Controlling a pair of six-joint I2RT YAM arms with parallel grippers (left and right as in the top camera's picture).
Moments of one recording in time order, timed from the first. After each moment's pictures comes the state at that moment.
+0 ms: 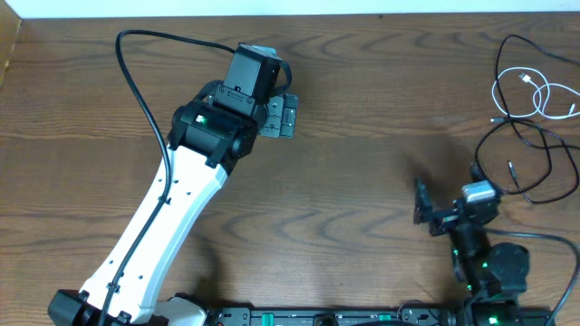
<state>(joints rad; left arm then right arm) -0.46 1.50 1.53 -0.96 -0.23 -0.22 0.08 0.20 0.07 0.07 -0.15 -0.03</state>
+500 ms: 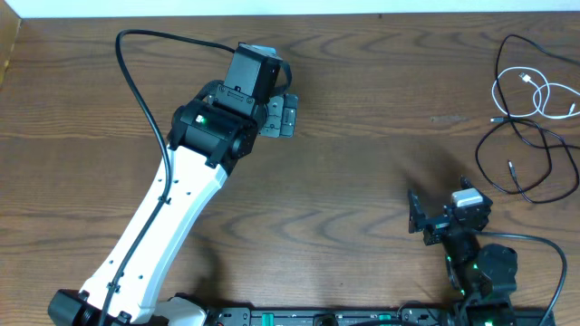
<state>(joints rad) -0.46 1.50 1.53 -0.96 -0.23 -0.22 0.11 0.11 0.01 -0.06 -0.11 -0.03</state>
